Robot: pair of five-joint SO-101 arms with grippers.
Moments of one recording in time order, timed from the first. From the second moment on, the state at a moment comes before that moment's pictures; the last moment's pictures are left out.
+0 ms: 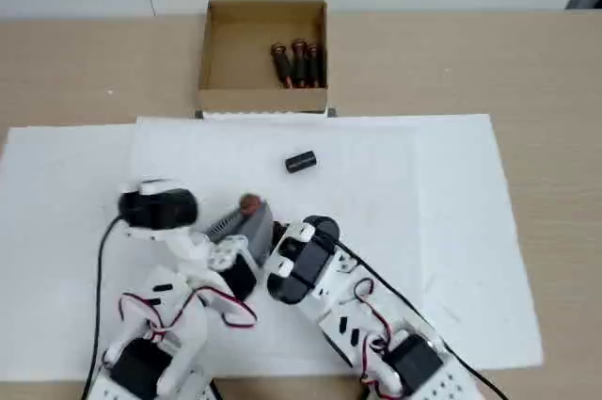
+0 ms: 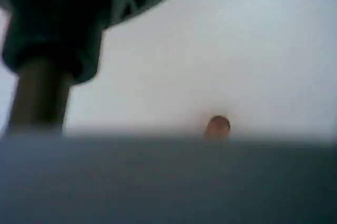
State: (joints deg) left arm 26.5 -103.3 84.8 49.9 39.6; right arm -43.7 -103.3 95.6 36.1 11.4
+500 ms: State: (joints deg) left arm 27.7 -103.9 87.8 51.1 37.6; right arm -43.8 -103.0 95.6 34.4 14.2
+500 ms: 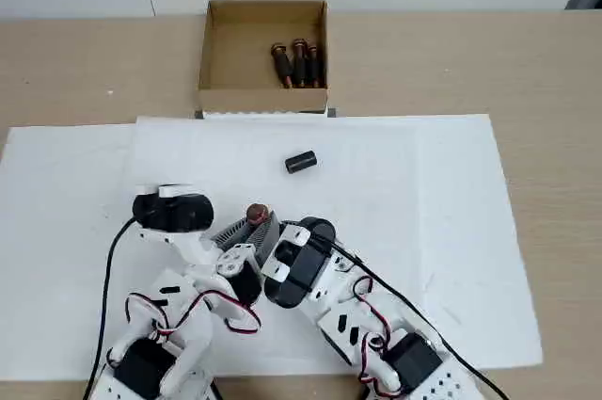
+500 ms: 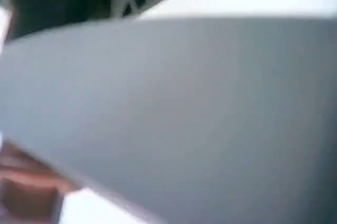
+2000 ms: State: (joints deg) left arm 4.4 -103.3 88.7 52.0 4.4; right arm -24.9 -103.2 95.0 43.9 -5.3
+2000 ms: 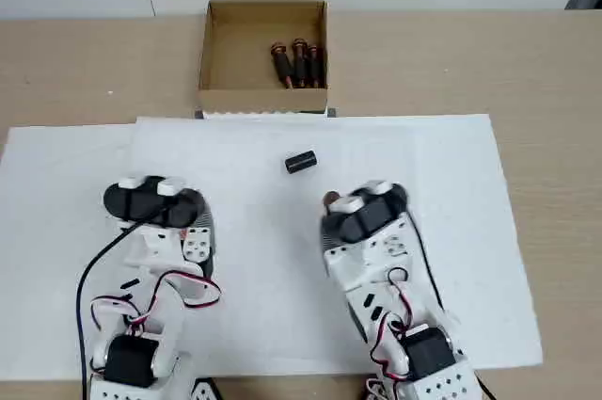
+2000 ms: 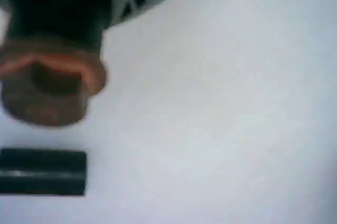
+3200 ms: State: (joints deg) left arm 2.6 -103.3 93.5 60.1 3.1; right arm -20.7 -33.4 29.2 40.0 -7.7
